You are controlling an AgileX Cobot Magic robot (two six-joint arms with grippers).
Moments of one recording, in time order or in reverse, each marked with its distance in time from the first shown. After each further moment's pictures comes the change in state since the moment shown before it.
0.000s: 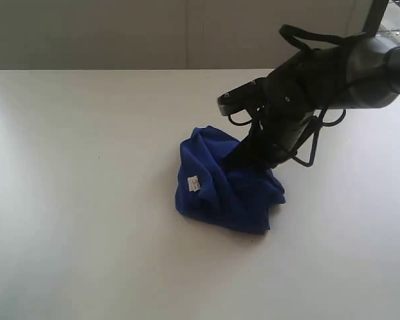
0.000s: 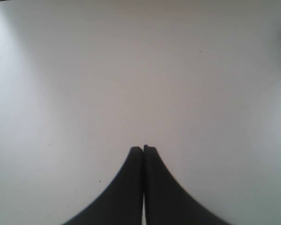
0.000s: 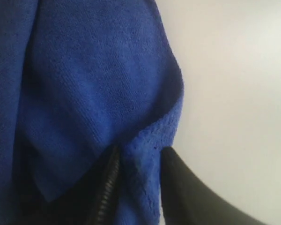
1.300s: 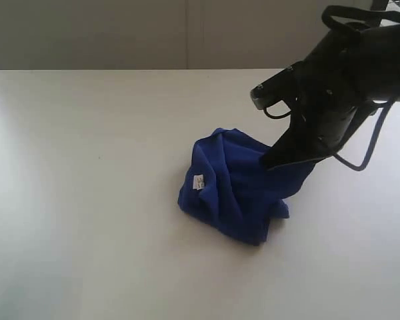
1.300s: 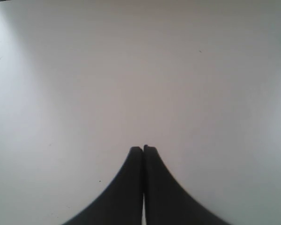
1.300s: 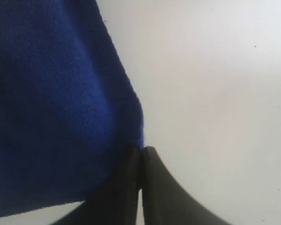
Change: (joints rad) left arm 0.000 0.000 0.000 0.000 0.000 0.000; right arm 0.000 -0.187 0.095 -0.213 0.194 0.123
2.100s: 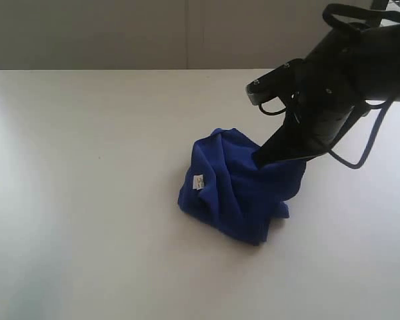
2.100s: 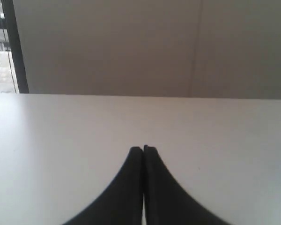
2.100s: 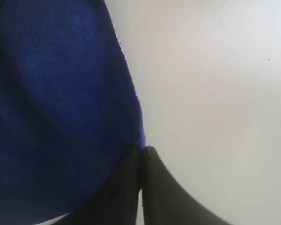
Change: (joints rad) left arm 0.000 0.000 0.000 -0.055 -0.380 -0.068; right arm 0.000 0.000 0.000 0.033 -0.058 0.006
